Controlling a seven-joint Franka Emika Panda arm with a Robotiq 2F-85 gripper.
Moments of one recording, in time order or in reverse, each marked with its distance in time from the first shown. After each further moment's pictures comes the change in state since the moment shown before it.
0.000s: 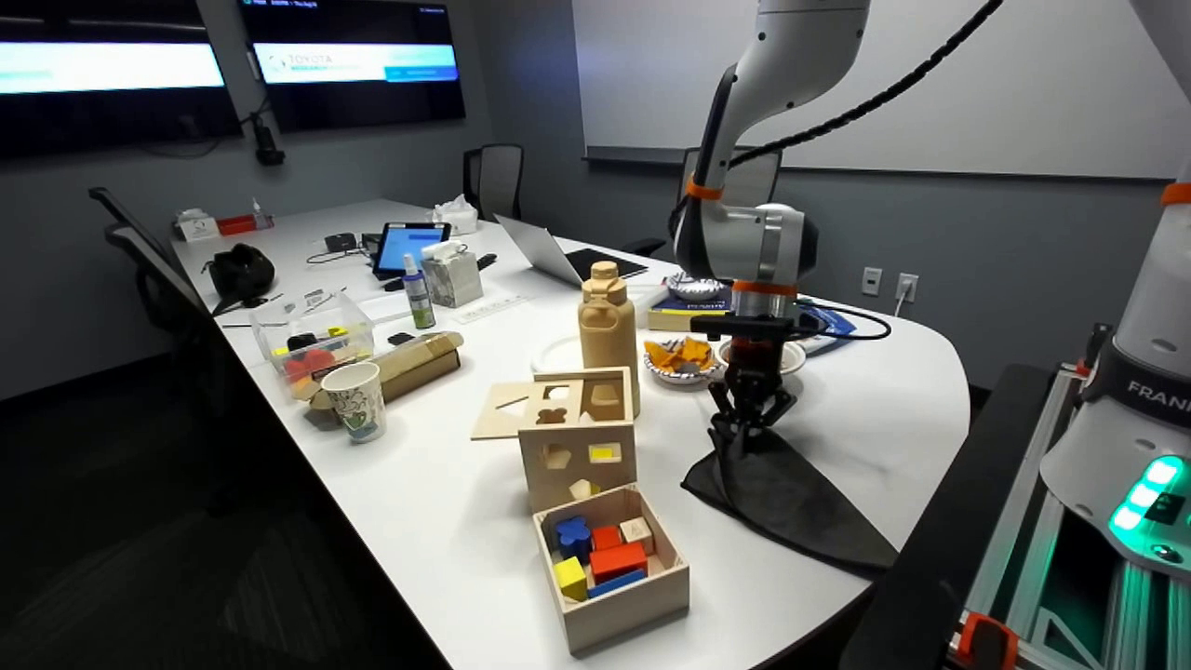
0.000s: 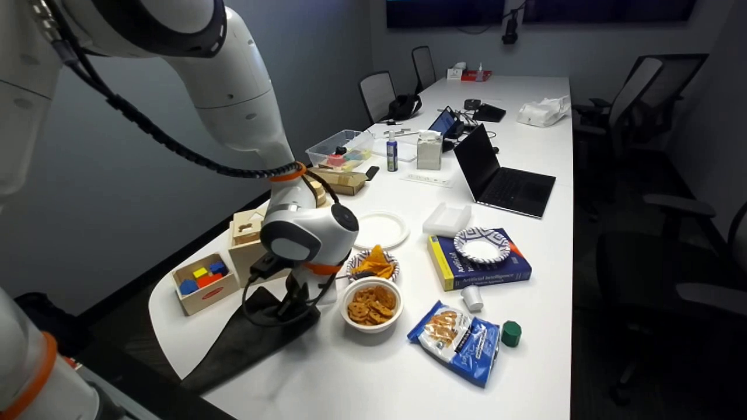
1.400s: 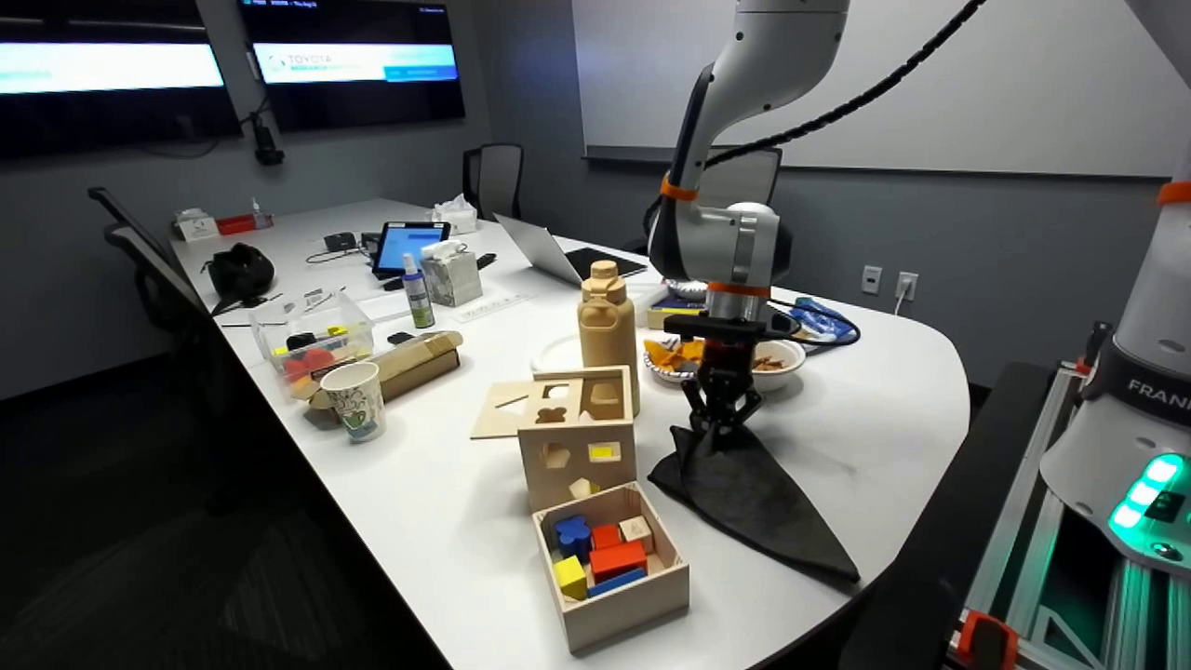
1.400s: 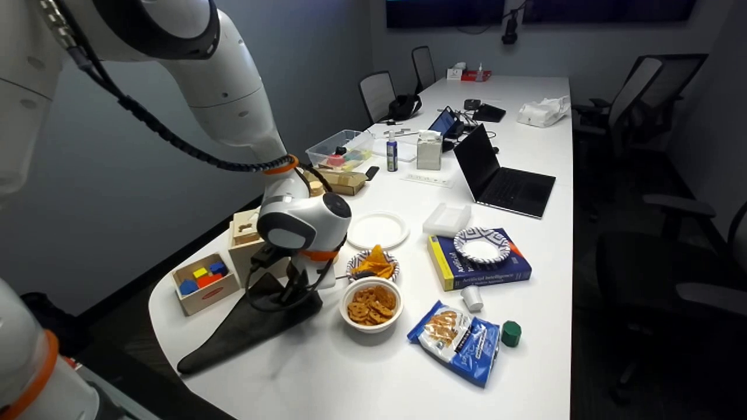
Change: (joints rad) arm 0.074 0.017 0.000 0.063 0.046 0.045 -0.001
